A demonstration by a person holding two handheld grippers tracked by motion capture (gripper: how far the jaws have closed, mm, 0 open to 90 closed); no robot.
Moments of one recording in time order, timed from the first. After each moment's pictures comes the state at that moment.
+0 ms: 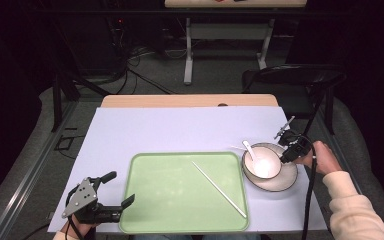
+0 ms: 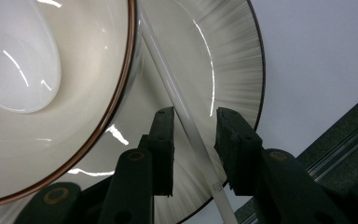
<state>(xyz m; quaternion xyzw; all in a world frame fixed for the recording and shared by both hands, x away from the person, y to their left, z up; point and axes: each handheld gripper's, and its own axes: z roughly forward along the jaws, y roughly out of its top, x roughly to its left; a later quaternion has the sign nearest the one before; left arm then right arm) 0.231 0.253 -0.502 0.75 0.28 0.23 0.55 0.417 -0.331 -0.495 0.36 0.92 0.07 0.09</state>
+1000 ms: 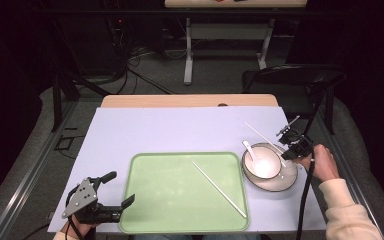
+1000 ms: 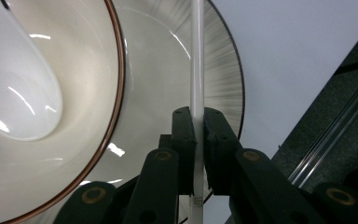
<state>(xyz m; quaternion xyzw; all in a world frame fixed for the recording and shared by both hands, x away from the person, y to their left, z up) 0.231 0.253 -0.502 0.75 0.28 0.23 0.55 0.404 -0.326 -0.483 0.45 0.88 0.09 0.13</state>
